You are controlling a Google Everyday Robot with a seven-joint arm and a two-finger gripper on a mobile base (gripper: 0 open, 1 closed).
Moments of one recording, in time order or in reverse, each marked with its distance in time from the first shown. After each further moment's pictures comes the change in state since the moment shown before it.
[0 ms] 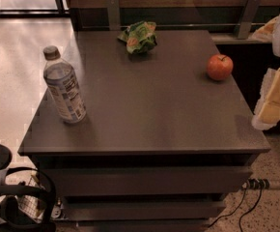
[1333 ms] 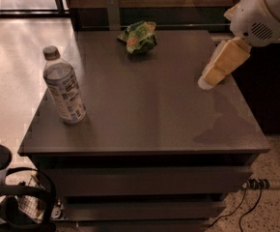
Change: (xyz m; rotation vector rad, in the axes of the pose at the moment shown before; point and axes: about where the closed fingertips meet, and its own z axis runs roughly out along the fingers) arm -0.066 -0.078 0.036 0.124 -0.257 0.138
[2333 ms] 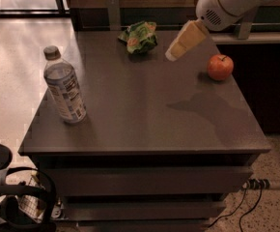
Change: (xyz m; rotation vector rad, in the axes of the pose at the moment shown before) arm -0.053 -0.072 0.062 0.160 -0.089 0.121
